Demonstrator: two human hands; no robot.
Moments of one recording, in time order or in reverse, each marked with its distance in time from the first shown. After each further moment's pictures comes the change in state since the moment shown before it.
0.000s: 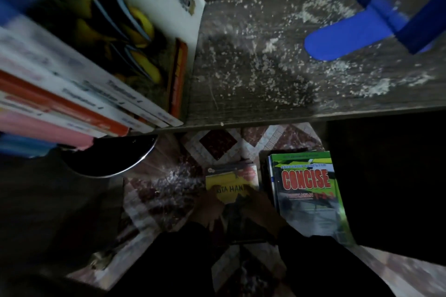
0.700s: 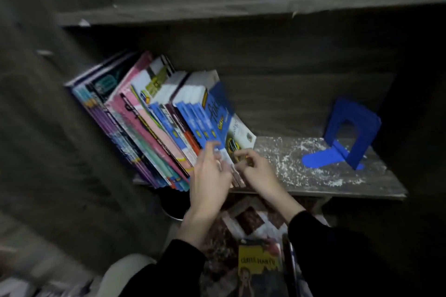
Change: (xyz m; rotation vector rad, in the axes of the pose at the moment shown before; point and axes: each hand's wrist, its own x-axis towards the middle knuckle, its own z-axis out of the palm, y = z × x) left_hand -0.303 0.138 -0.159 -0.135 1.105 0.698; right_hand -0.234 -0.262 -0.116 0.302 0.378 -0.755
